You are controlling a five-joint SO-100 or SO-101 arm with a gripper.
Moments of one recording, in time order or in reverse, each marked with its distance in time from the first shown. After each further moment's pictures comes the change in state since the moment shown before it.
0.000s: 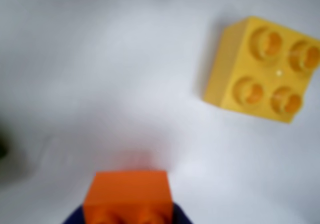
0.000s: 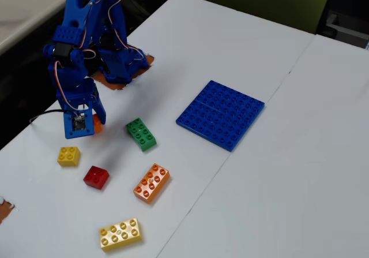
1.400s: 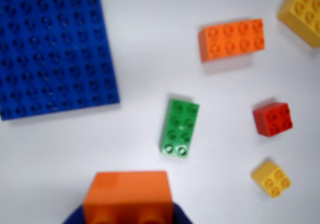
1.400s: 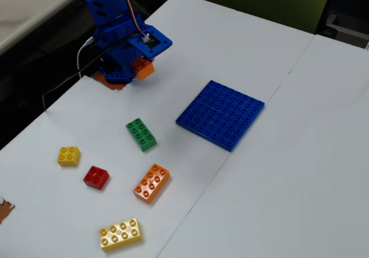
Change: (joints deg) arm -43.2 7.3 -42.5 44.2 8.5
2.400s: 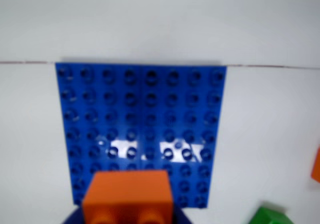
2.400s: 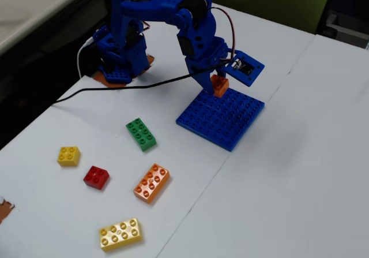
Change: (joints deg) arm -26.4 -42.8 -26.0 -10.4 17.4
